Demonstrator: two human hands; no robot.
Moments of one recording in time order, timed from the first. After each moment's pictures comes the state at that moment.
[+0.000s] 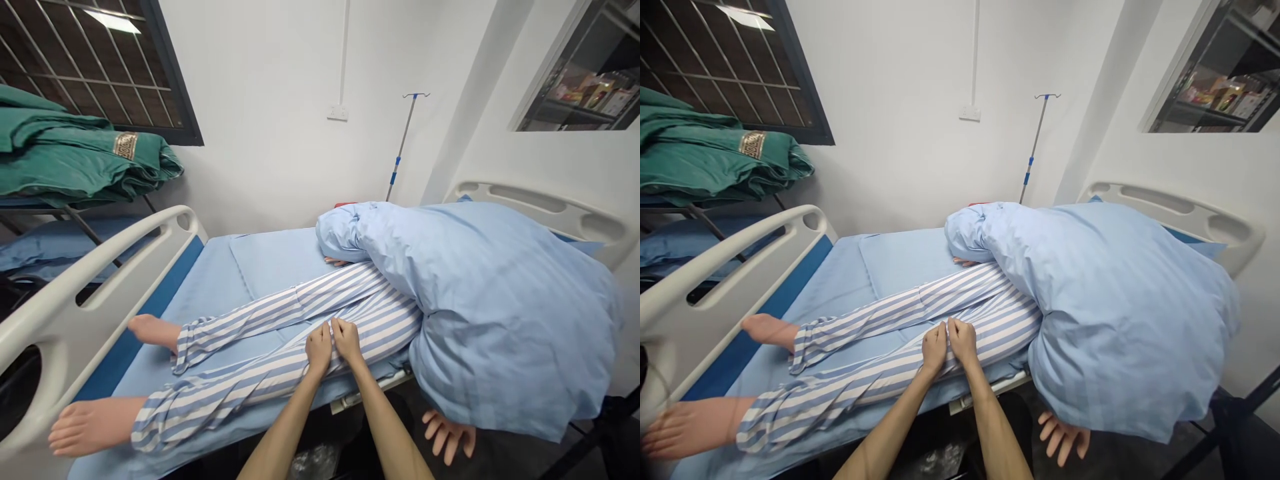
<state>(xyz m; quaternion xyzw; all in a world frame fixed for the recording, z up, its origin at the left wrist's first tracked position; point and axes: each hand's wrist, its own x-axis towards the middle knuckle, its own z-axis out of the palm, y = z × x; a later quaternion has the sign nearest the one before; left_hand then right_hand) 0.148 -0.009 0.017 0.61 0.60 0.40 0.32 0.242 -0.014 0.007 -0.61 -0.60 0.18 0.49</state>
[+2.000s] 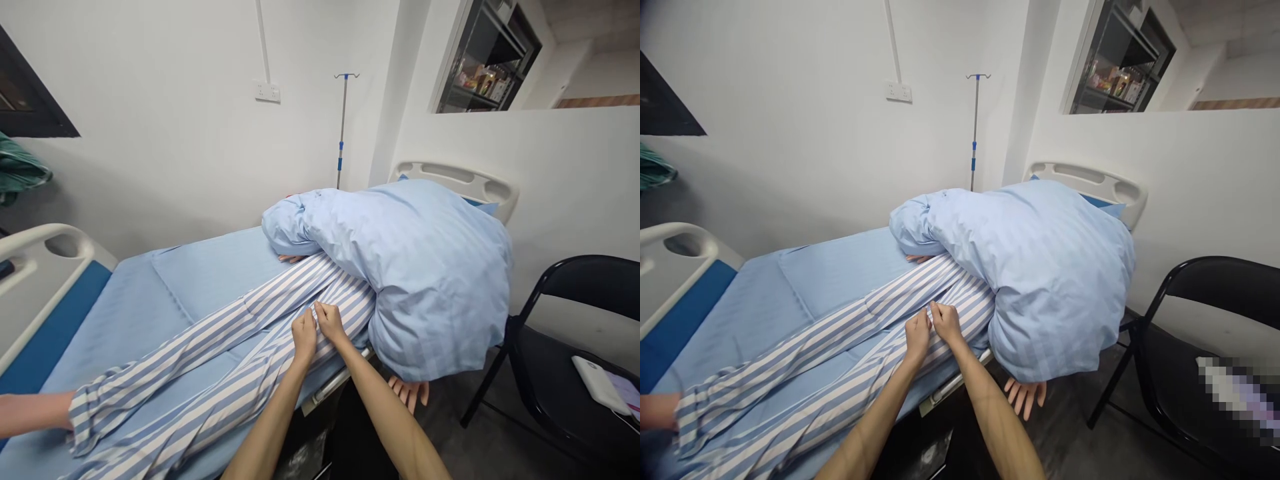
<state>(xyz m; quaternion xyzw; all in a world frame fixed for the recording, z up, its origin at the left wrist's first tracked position) 0.225 -0.003 0.030 0.57 0.50 0.46 0.46 0.313 -0.008 0.011 -0.64 -0.56 0.13 0.50</state>
